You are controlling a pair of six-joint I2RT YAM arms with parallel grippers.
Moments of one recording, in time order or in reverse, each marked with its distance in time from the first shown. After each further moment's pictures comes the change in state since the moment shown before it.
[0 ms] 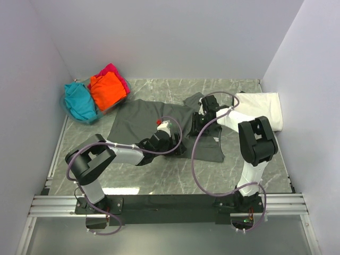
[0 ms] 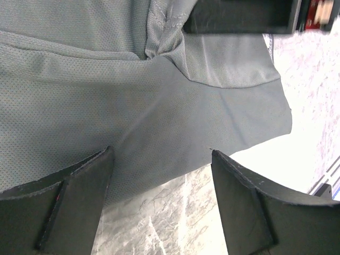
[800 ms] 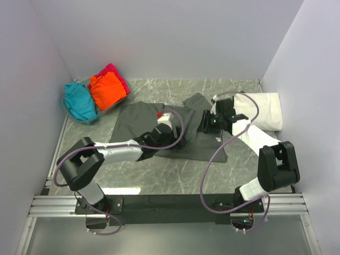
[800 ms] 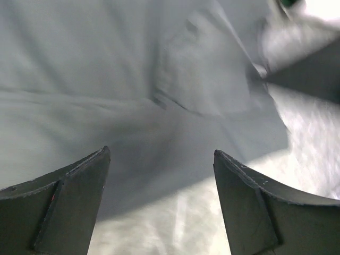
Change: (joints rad) left arm -0.015 -0.087 0.118 -0.193 -0.108 0.072; right arm -0.062 -0.360 -0.187 0.090 -0.004 0.029
